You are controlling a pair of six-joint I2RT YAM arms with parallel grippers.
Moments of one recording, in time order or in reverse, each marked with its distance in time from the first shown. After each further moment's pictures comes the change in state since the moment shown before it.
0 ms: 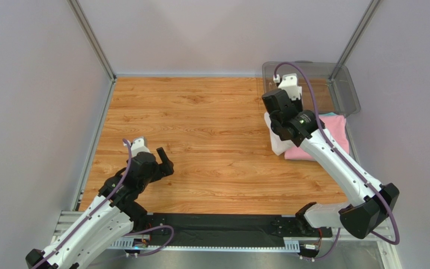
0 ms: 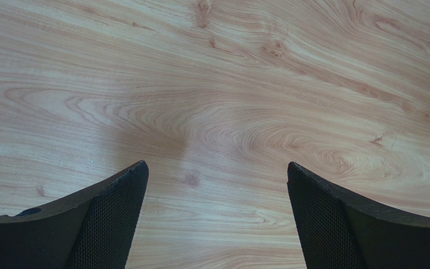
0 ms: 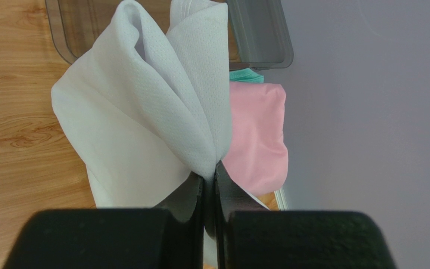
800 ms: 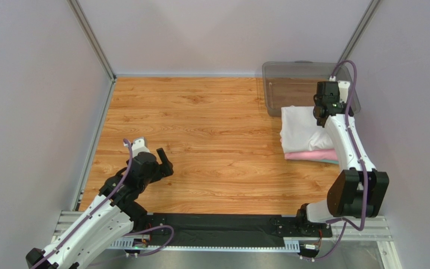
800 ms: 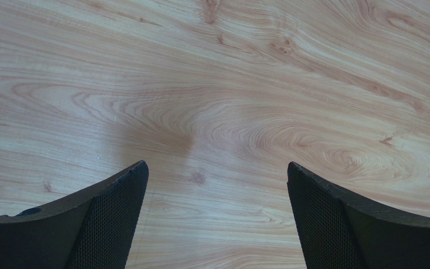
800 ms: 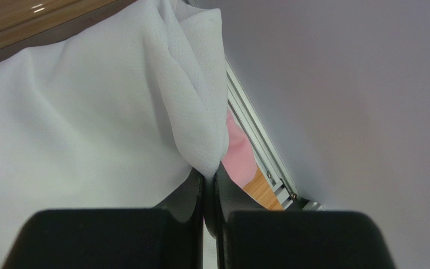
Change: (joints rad) left arm 0.000 0.010 0.000 -0.016 -0.008 -0.001; right arm -0.617 0.105 -0.080 0.101 -0.271 -0.044
